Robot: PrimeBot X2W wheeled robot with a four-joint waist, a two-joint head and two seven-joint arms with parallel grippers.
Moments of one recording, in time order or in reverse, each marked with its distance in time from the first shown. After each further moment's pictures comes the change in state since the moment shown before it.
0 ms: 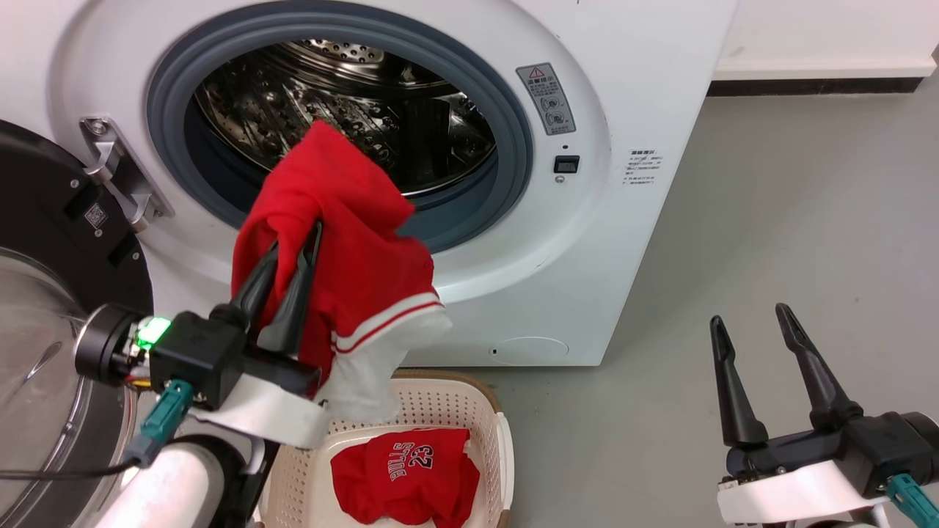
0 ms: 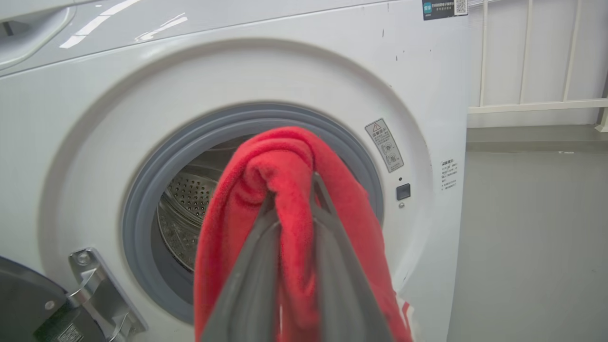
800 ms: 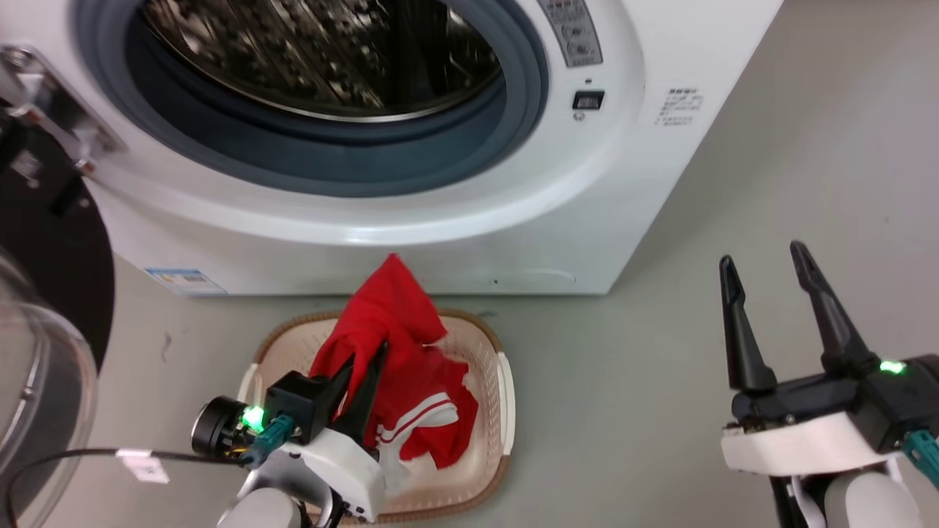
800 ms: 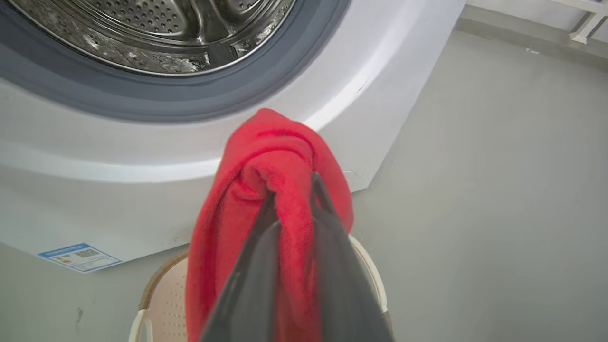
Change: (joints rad) left arm 0.050 -0.123 -0.141 0.368 -0.074 -0.092 -0.083; right arm -0.103 0.000 -0.008 -0.017 -0.016 0.000 0.000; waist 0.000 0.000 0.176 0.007
